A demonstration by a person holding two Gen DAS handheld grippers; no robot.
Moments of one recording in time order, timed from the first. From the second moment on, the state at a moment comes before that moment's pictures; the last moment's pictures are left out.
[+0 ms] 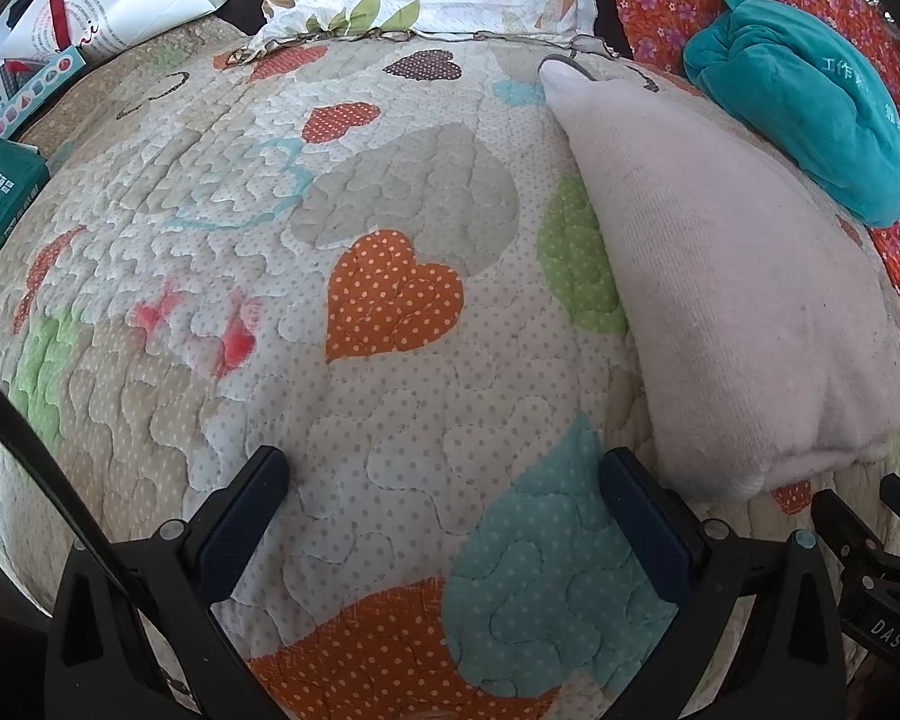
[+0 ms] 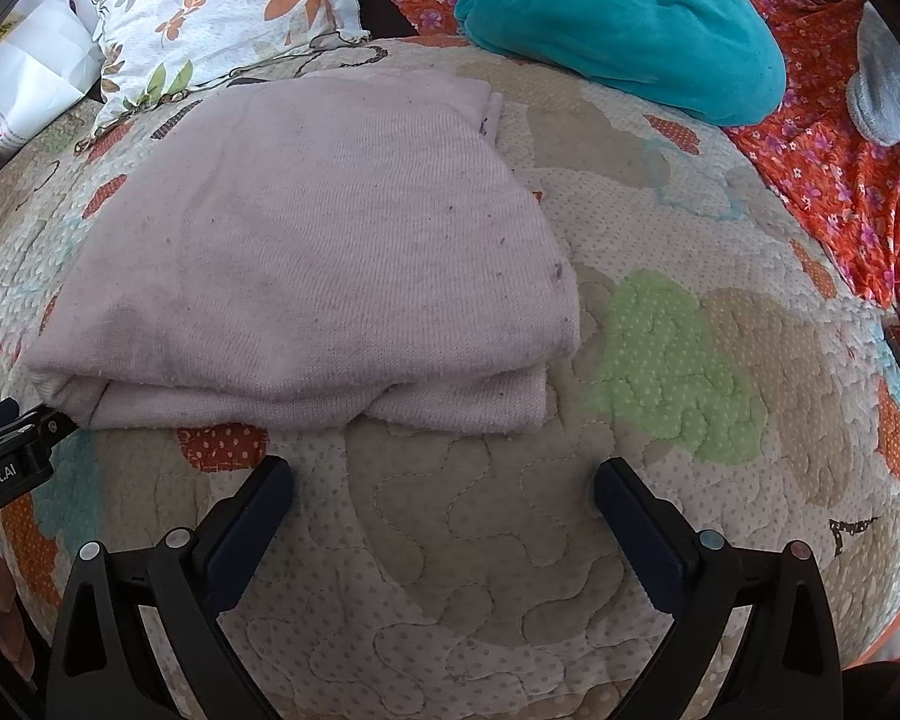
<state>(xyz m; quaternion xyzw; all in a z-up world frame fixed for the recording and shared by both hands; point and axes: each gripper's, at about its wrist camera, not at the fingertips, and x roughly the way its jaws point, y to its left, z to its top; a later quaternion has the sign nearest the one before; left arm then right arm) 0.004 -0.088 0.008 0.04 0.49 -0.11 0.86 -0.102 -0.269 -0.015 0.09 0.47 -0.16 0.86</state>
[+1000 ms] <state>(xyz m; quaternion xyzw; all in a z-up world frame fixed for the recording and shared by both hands) 0.002 -0.087 0.010 0.04 0.48 -0.11 0.87 -0.103 -0.268 -0.016 0.08 0.47 -0.17 0.86</state>
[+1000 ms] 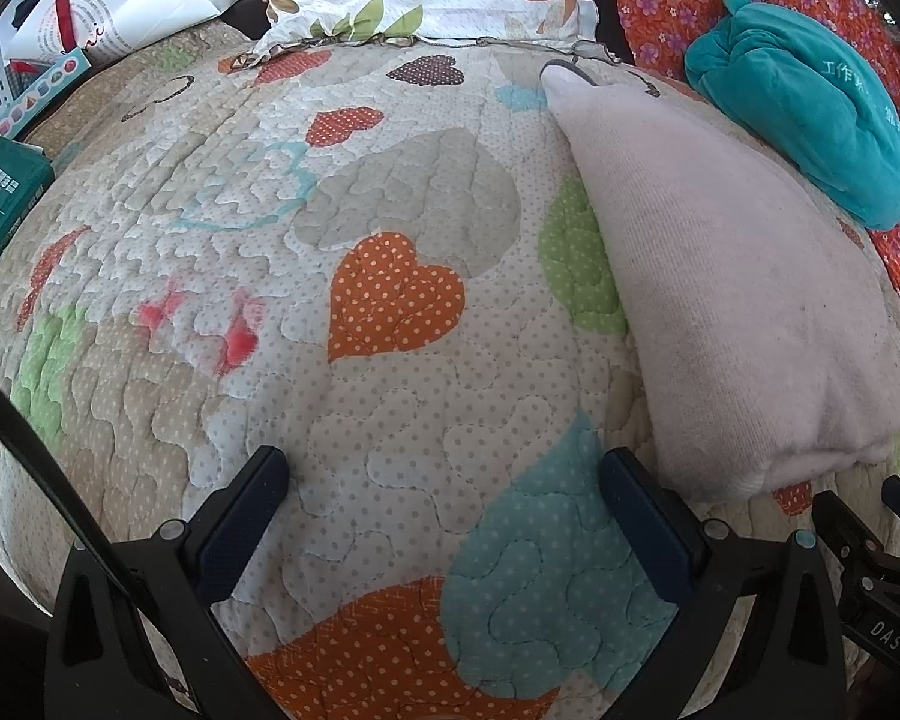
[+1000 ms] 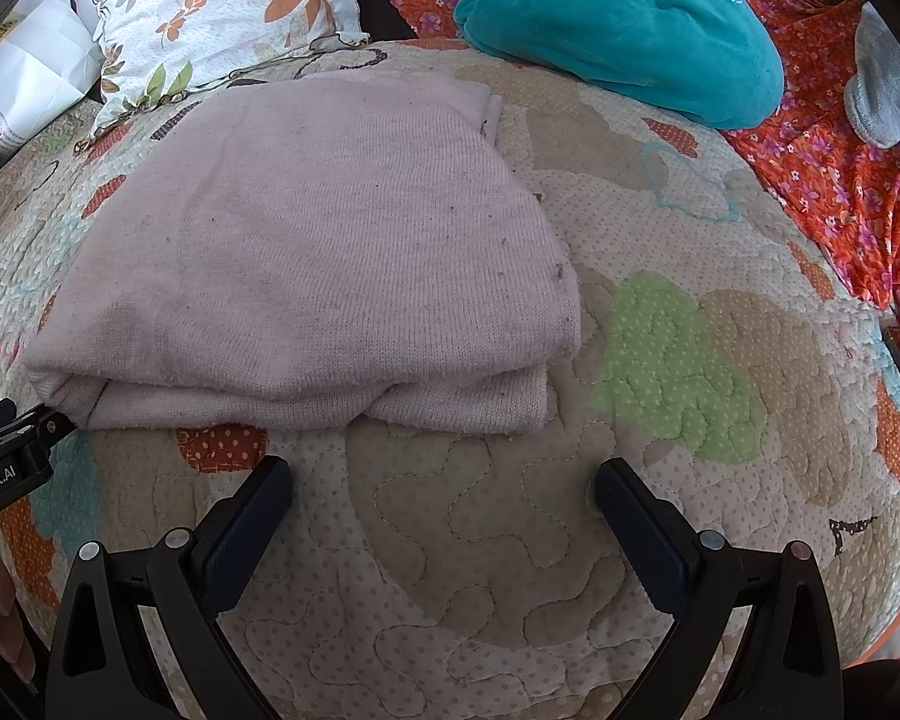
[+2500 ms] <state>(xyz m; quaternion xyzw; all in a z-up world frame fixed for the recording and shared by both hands) -0.143 -0.111 0.144 0.09 0.36 -0.11 0.92 -0.206 -0.259 0.072 0.08 0.33 -0.20 0.92</state>
